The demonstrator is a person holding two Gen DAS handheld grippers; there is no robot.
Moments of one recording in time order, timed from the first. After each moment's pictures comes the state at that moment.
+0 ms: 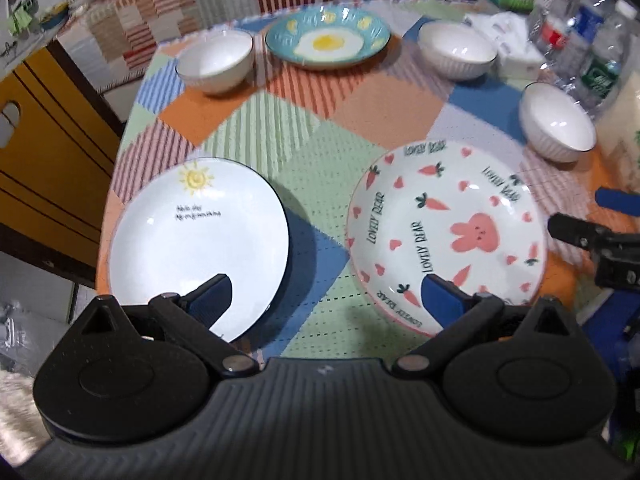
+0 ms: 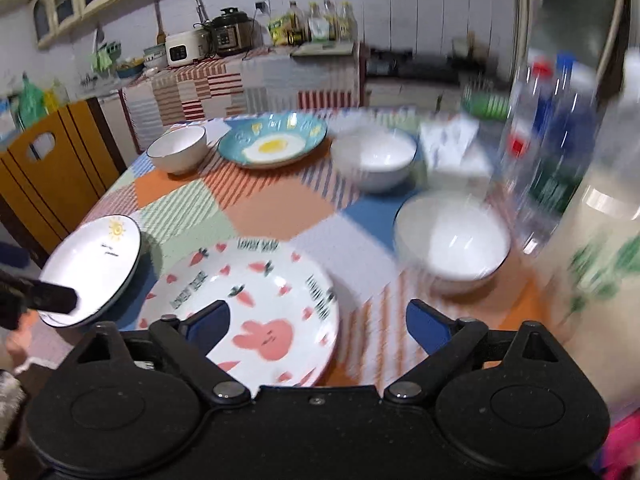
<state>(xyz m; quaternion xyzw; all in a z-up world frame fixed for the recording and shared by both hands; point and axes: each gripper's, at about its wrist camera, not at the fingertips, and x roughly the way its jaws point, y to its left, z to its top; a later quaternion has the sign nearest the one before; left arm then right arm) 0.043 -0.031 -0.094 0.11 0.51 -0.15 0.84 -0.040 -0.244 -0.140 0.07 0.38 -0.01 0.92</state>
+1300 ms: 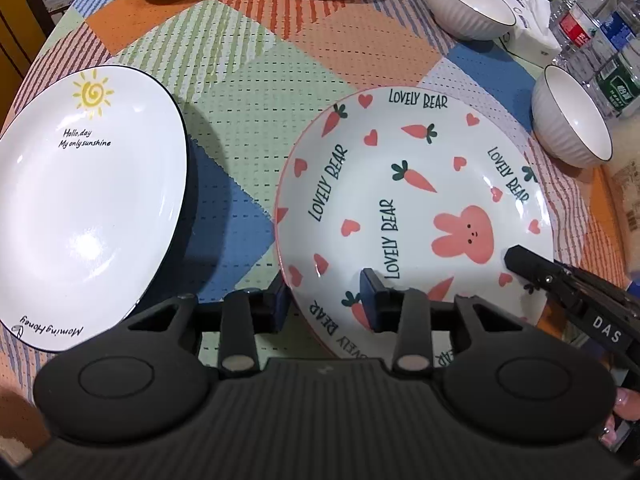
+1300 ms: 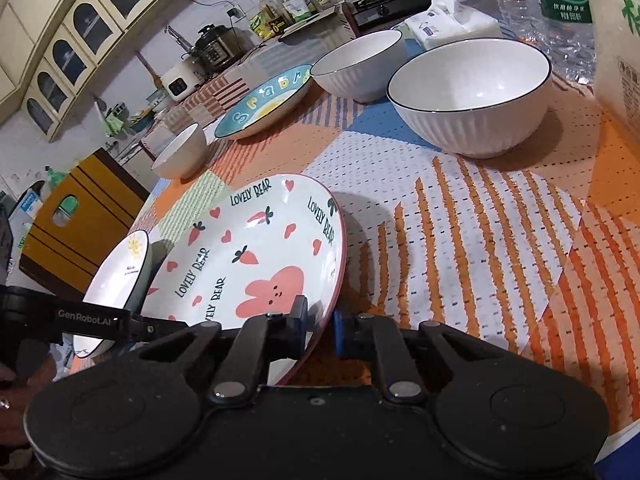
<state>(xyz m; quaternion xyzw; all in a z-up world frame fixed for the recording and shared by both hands) 0.074 -0.053 -0.182 0.01 0.58 -0.18 0.80 -0.036 -0.279 -0.235 0.24 0.37 0.05 0.90</state>
